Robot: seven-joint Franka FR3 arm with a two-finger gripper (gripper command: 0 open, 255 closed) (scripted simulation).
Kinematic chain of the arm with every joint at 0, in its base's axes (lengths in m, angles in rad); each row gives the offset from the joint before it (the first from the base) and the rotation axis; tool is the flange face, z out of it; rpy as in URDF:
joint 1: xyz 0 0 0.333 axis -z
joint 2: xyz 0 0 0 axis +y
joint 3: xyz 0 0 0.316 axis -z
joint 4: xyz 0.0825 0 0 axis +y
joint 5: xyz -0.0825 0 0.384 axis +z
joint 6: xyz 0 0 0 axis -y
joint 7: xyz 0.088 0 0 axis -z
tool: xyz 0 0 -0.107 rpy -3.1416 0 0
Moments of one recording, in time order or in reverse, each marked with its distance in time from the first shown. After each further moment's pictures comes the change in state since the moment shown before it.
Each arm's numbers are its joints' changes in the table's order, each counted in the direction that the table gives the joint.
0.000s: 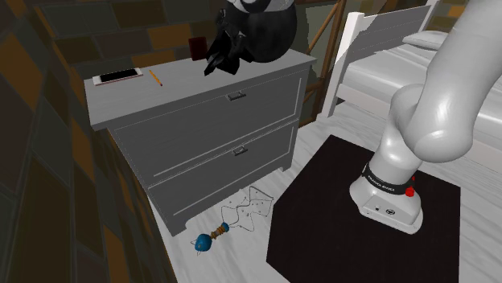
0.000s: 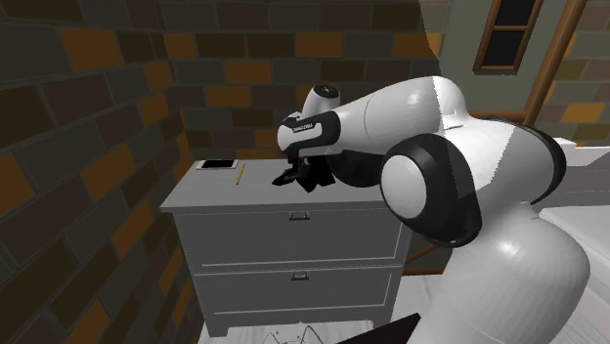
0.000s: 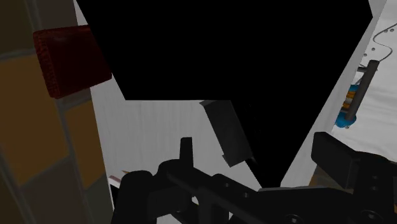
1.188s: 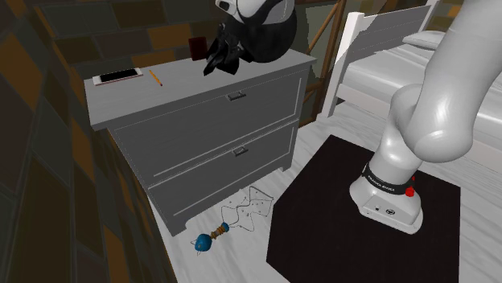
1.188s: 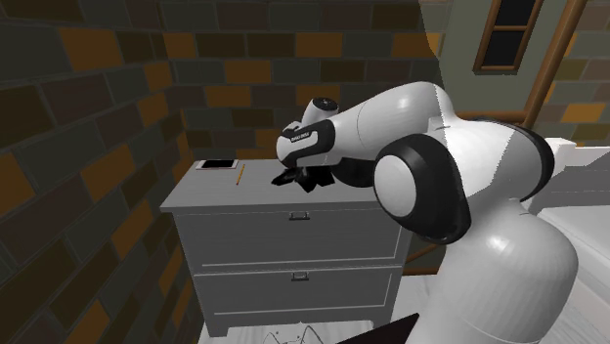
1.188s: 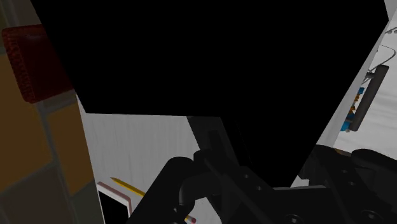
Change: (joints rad) arm -0.003 0.029 0.000 0.049 0.032 0.078 -0.033
